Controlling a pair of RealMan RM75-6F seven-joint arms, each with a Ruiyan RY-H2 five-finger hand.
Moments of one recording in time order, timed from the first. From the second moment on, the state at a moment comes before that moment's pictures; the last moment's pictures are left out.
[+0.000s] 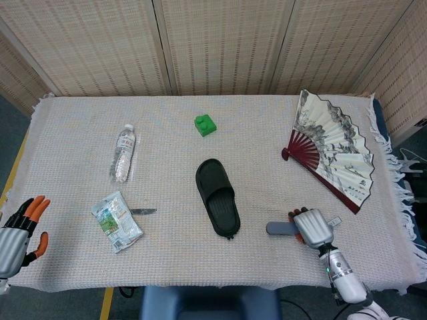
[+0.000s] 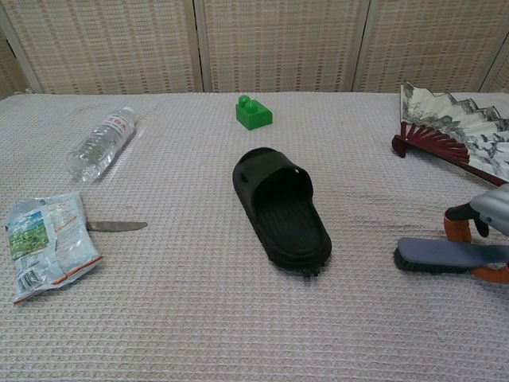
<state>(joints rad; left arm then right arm) -0.11 -1.15 0.00 -1.42 1.63 1.58 -0.15 0.35 -1.52 0.00 -1.33 -1.45 1.13 -0.41</state>
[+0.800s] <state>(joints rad) -0.10 -1.14 0.00 -1.42 1.64 1.58 -0.15 0.34 -1.52 0.07 -1.33 -1.41 1.18 -0.33</state>
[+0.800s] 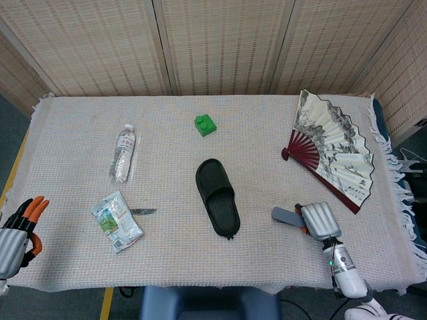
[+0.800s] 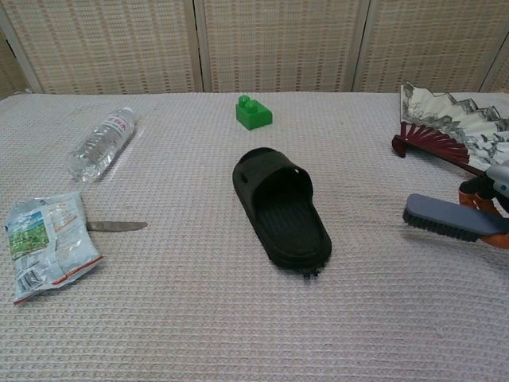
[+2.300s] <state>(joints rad) -0.11 -1.13 -0.01 -1.41 1.61 1.56 -0.22 0.95 -1.79 0.30 -0.96 -1.11 0.71 -0.37</state>
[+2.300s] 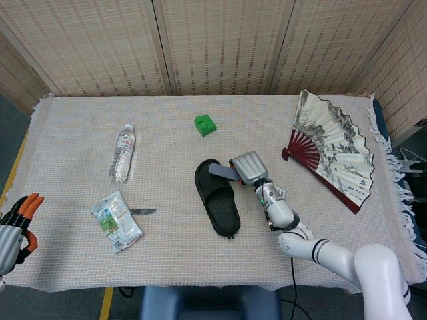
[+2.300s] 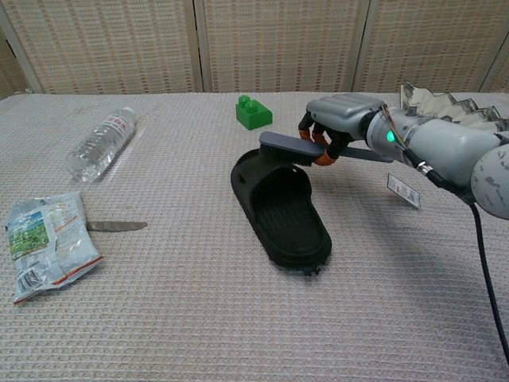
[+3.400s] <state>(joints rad) -0.12 -1.13 -0.02 -1.42 1.60 1.54 -0.20 1.01 -1.81 0.27 -0.93 -1.07 0.72 -0.43</state>
